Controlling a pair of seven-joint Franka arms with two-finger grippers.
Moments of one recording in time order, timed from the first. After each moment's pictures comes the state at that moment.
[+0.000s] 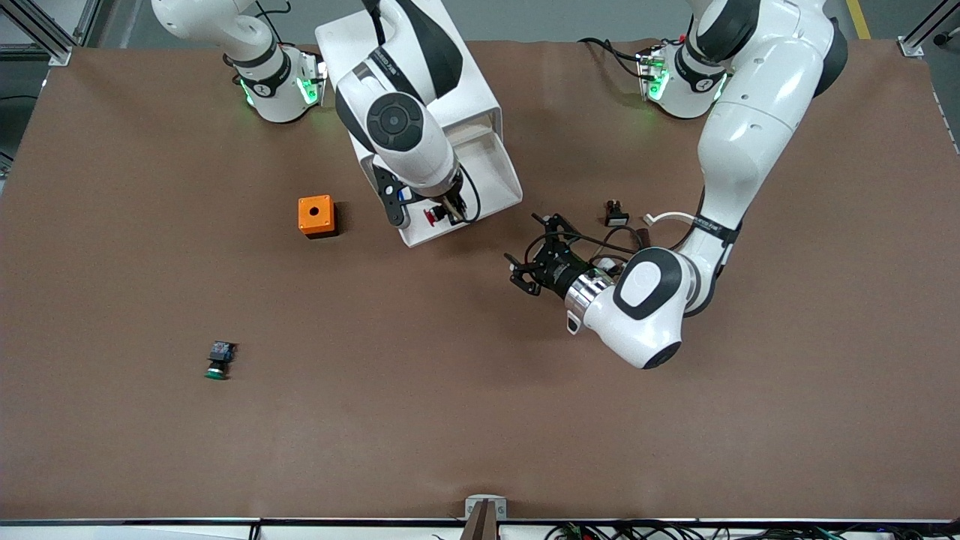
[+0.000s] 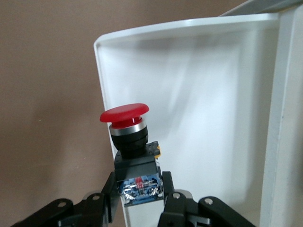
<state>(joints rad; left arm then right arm) -0.21 0.89 -0.31 -1.21 -0.73 1.47 -1.38 0.88 0.36 -0.13 -1.70 0.31 1.96 1.89</state>
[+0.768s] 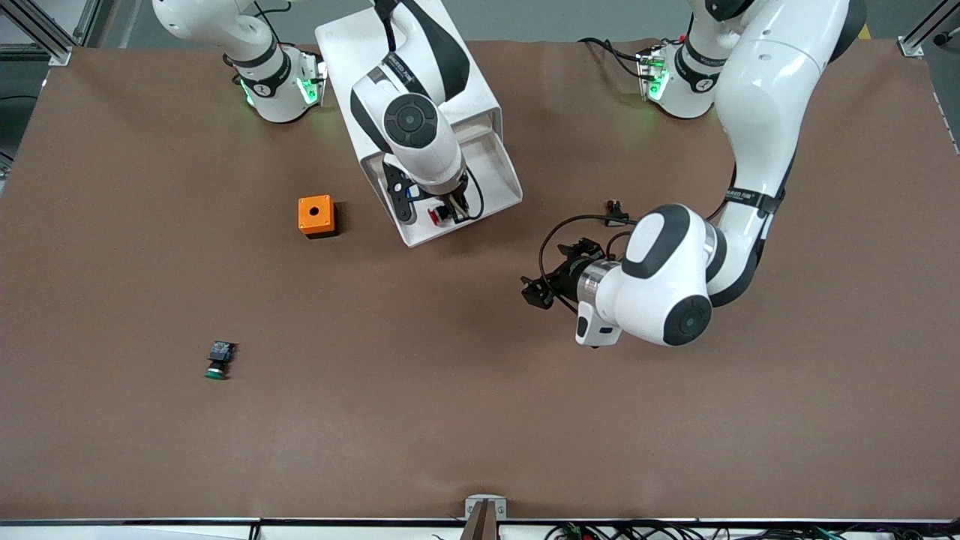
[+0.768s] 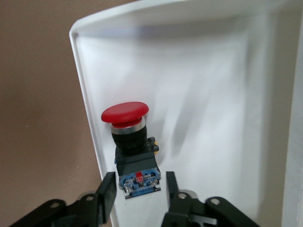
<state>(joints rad) -0.25 0.73 -0.32 -1.20 -0.36 1.67 -1.10 0.91 0.36 -0.14 -1.77 0.30 2.06 1.92</state>
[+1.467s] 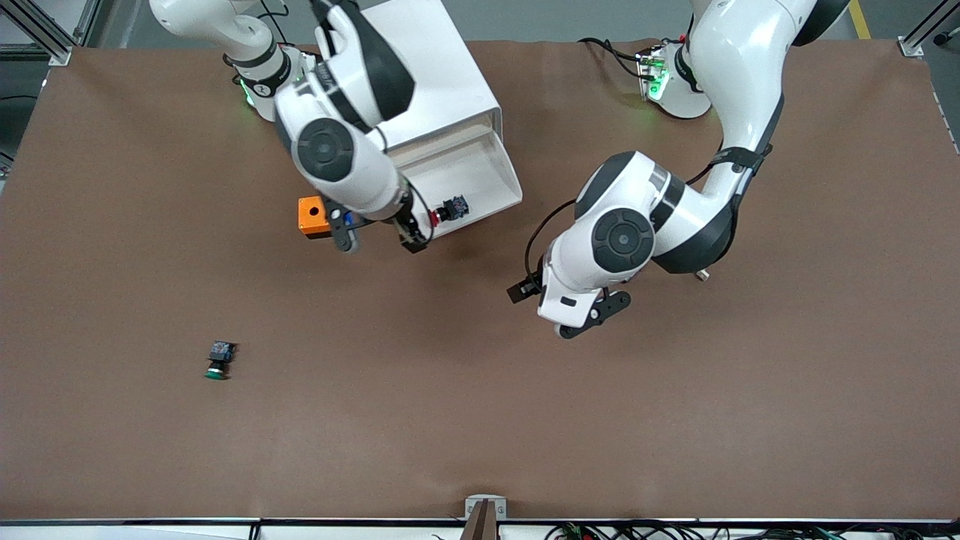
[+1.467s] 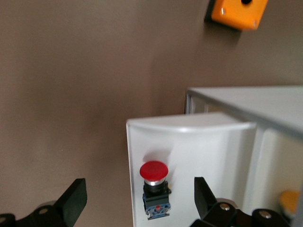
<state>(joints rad) -0.36 0.68 -0.32 -1.23 -0.03 1.81 -1.08 0.70 0.31 -0.17 -1.63 0.29 1.78 1.60</state>
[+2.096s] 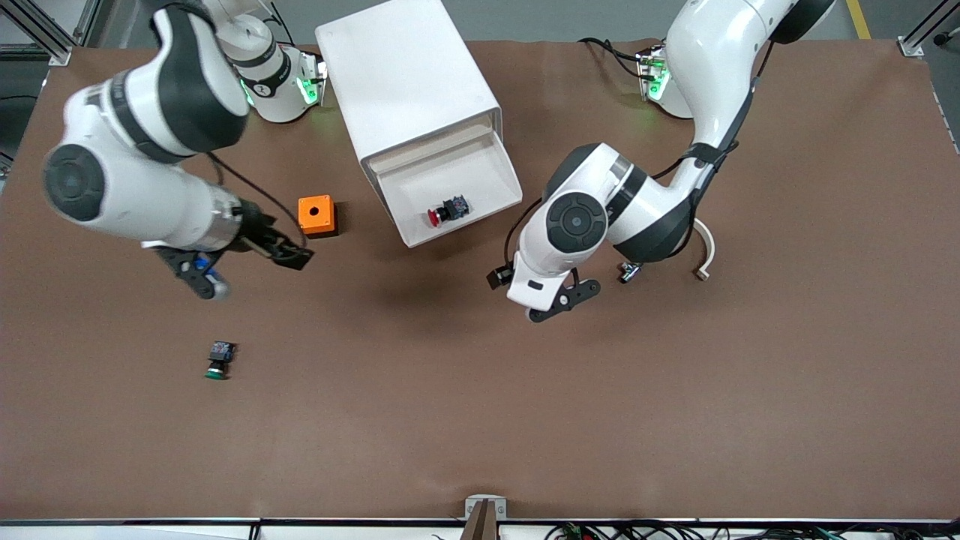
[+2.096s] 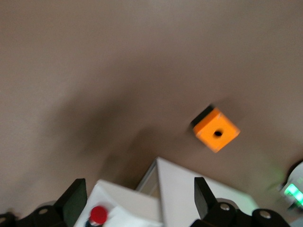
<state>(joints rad) -0.42 0.67 -0.32 -1.30 -0.01 1.89 -1.12 0.37 0.23 -0.18 -1.59 0.23 1.62 0.79</state>
